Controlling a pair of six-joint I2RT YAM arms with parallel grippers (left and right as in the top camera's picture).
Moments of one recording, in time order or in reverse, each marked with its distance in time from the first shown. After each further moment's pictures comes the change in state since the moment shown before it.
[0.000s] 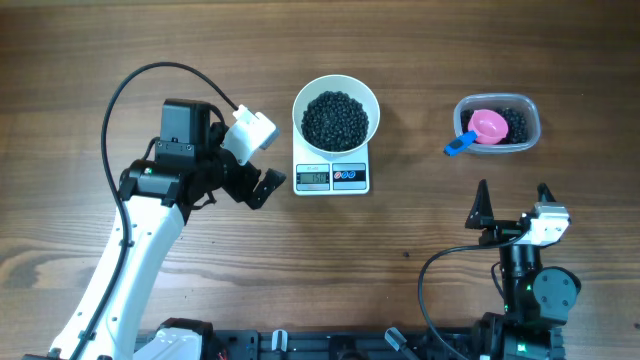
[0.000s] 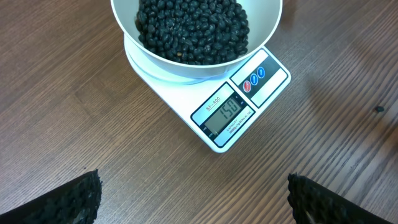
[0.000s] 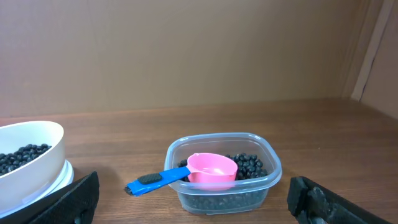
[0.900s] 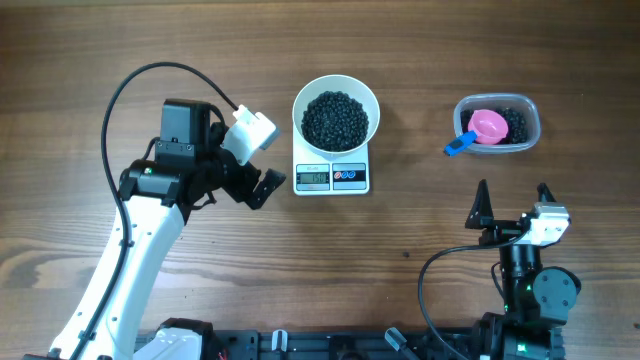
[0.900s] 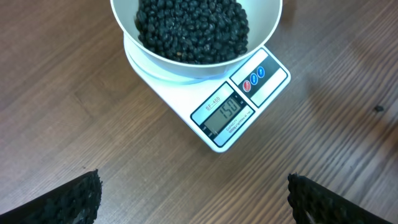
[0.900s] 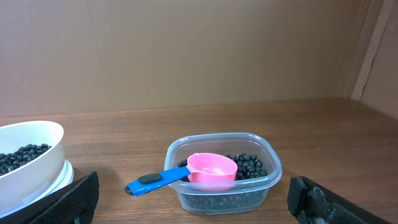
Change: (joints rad) left arm 0.000 0.000 0.000 -0.005 0.000 0.000; right arm 0.000 0.000 0.000 0.000 0.000 0.000
